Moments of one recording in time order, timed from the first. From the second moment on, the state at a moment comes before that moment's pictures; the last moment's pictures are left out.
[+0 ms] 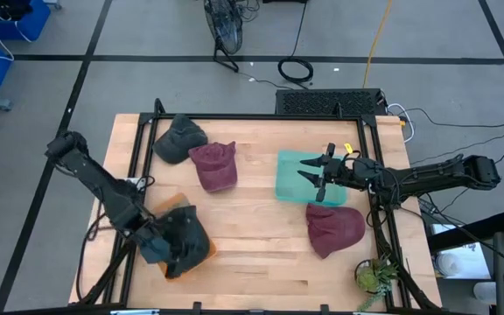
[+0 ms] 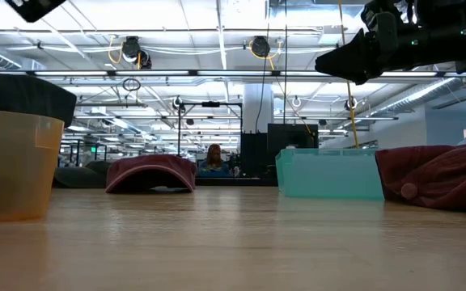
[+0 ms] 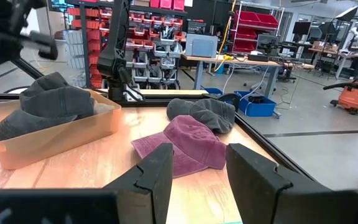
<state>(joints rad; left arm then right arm) -0.75 1.27 0.91 -0.38 -0.36 -0.61 -0.05 0.89 0.27 0.59 0.21 -0.06</state>
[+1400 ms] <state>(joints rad) -0.73 1.59 0.91 -0.65 -0.21 -0.40 -0.05 0.89 0.27 0.59 0.21 -0.07</state>
